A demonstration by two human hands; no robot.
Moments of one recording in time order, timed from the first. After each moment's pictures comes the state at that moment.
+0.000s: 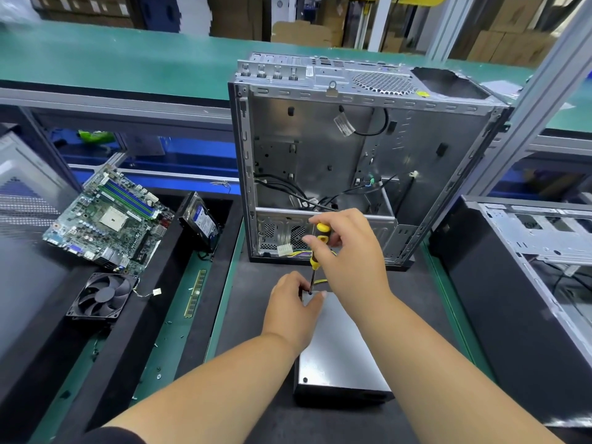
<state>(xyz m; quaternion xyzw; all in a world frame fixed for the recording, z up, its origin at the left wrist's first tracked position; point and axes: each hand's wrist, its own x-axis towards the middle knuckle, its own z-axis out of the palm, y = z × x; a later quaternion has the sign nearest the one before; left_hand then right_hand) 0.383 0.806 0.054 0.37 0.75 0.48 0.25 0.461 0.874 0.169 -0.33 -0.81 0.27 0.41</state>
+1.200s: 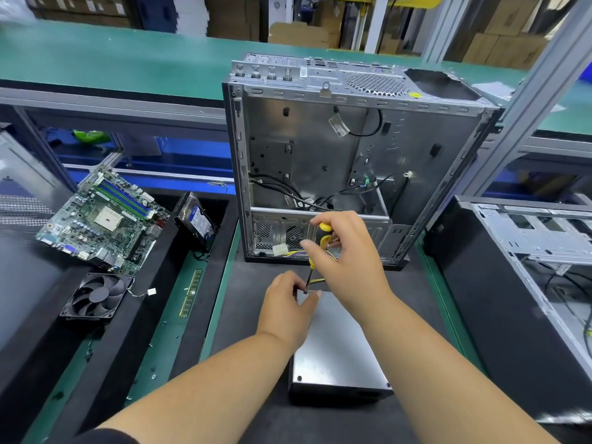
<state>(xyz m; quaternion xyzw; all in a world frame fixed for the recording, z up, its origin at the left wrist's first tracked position) 0.381 0.808 0.059 0.38 0.76 0.47 0.24 0.473 0.882 0.167 -0.30 -0.82 0.31 0.37</state>
